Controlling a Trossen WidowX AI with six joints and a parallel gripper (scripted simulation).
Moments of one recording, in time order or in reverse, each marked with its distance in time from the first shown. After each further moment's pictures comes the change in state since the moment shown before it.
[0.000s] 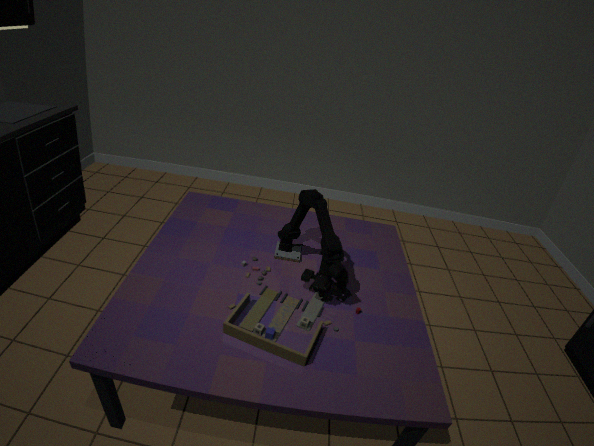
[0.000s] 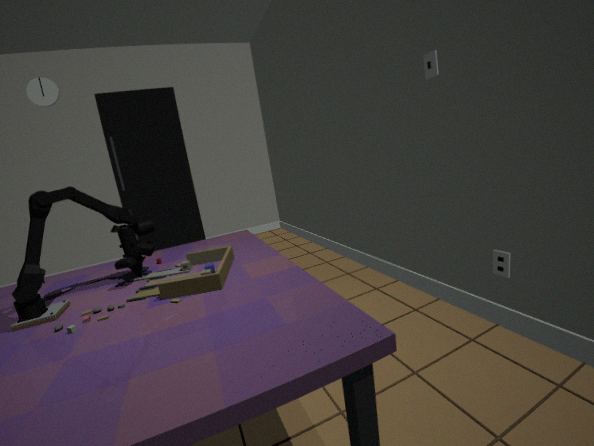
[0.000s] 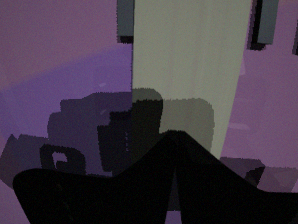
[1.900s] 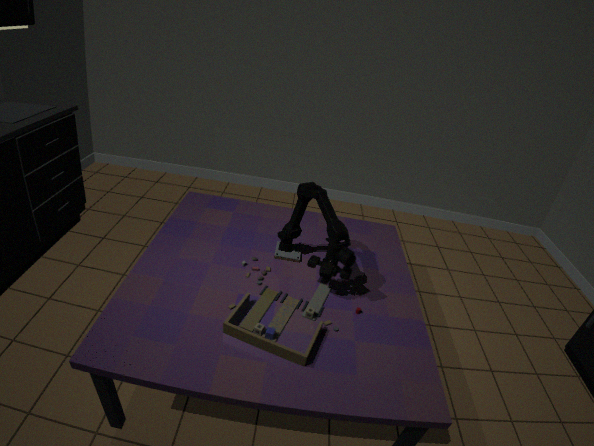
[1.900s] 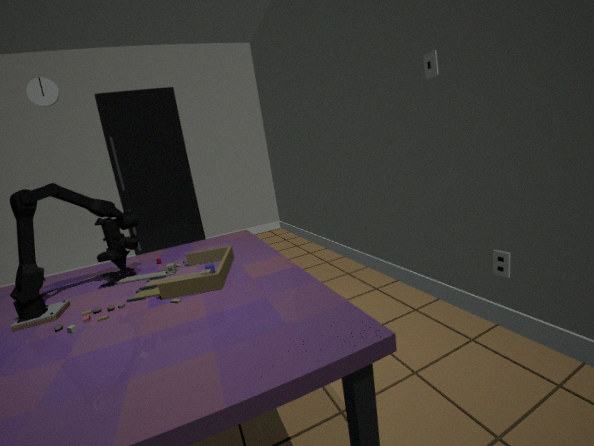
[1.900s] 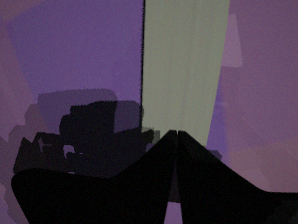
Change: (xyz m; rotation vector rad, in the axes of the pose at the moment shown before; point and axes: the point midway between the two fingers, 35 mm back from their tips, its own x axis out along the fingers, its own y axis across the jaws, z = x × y) arm -0.038 0.001 -0.057 0.002 0.018 -0.013
